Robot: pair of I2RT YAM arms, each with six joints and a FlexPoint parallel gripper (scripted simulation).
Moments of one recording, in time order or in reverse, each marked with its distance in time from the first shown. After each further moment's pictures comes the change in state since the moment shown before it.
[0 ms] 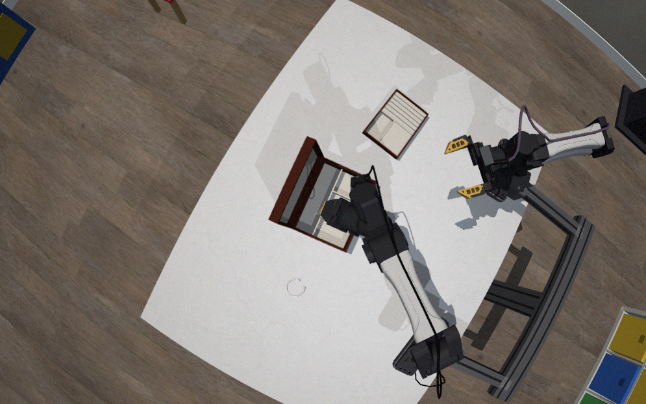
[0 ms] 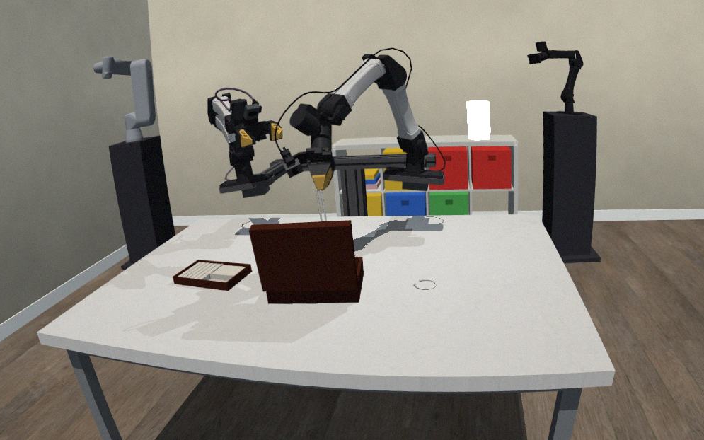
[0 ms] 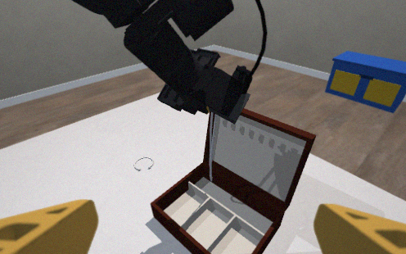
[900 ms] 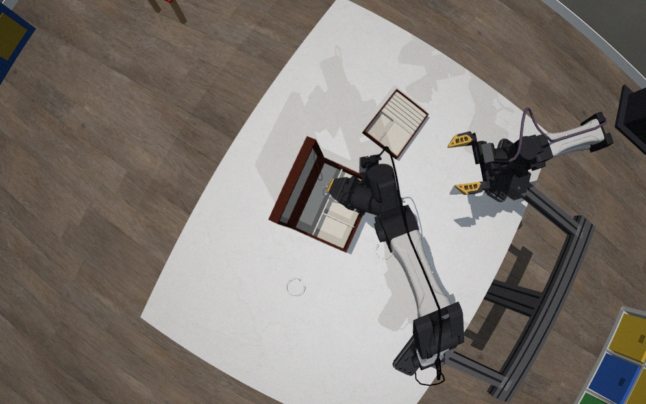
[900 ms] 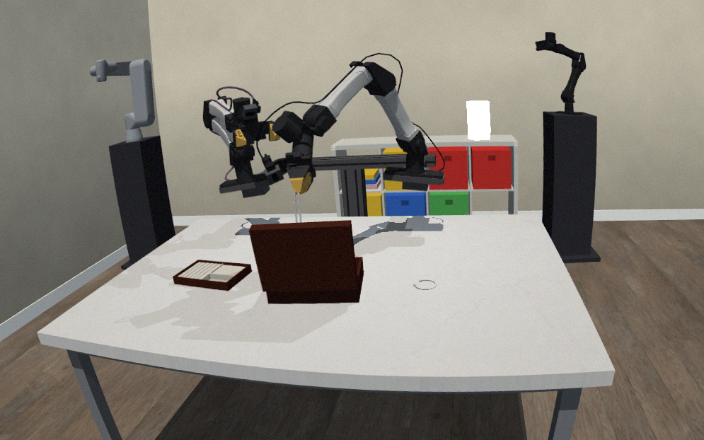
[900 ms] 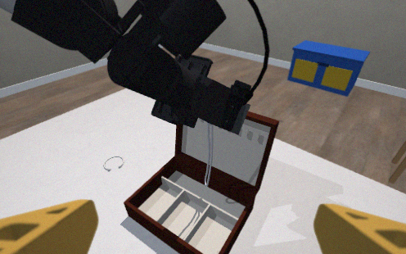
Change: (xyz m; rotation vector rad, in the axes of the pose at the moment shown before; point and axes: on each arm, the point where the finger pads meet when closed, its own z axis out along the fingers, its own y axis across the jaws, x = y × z) left arm -0.057 0.004 0.009 -0.166 -0.010 0.027; right arm 0.002 -0.013 -0.007 0.151 0.029 0.008
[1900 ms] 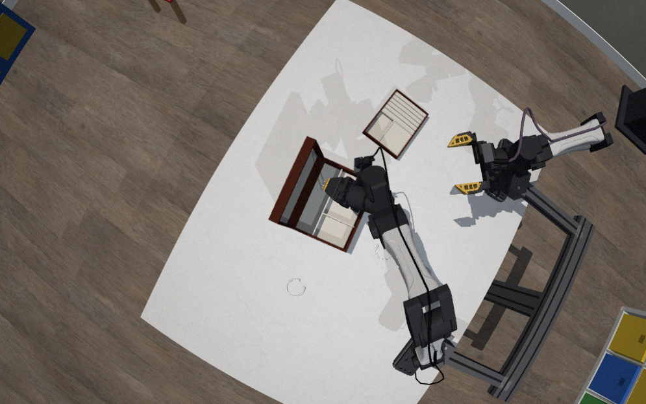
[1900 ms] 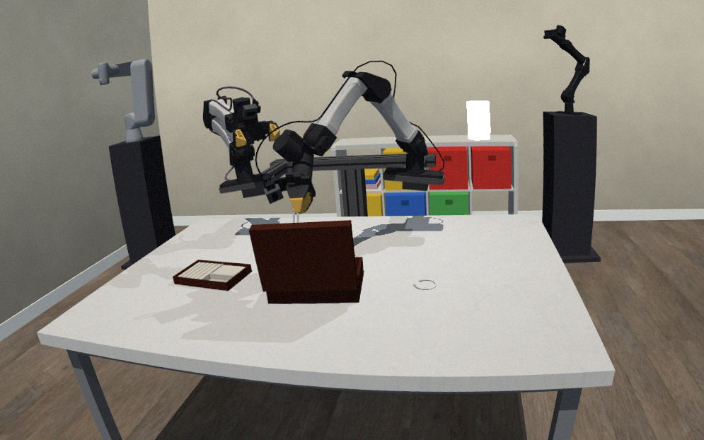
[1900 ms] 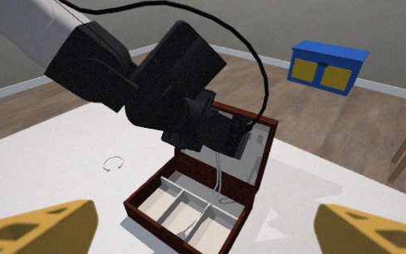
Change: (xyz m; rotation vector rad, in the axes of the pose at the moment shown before) left arm -0.005 -0.033 0.040 -0.018 -0.008 -0.009; right arm 0.000 0.000 0.000 0.002 0.000 0.000
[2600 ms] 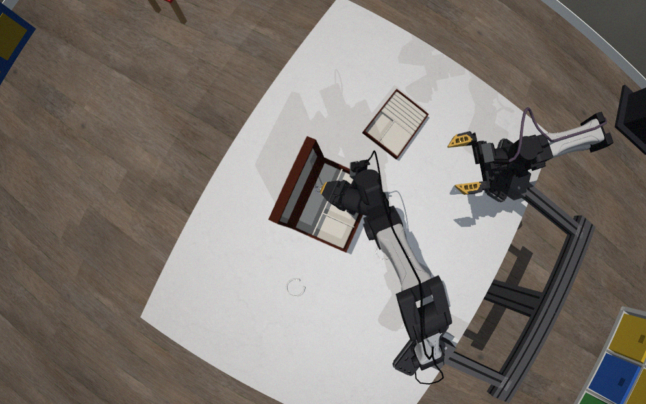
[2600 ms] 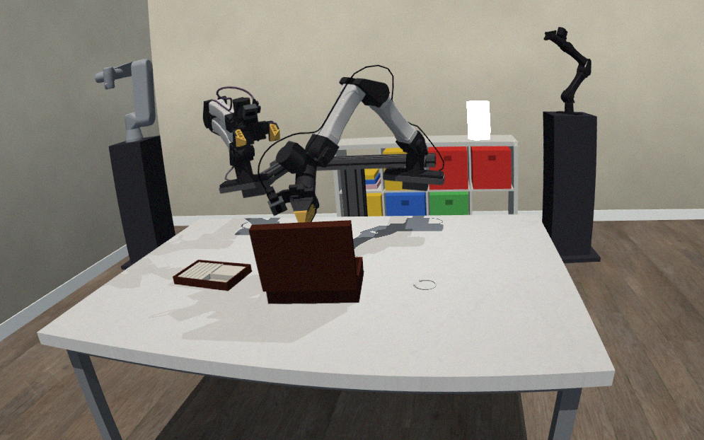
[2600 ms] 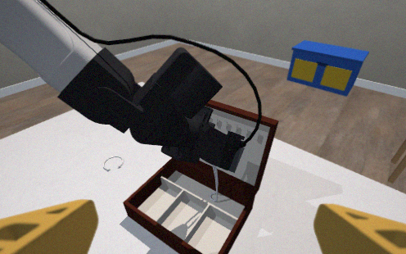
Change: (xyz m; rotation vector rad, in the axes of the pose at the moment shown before) left arm 0.008 -0.025 0.023 0.013 0.013 0.010; right arm 0.000 0.000 0.000 0.000 0.000 0.000
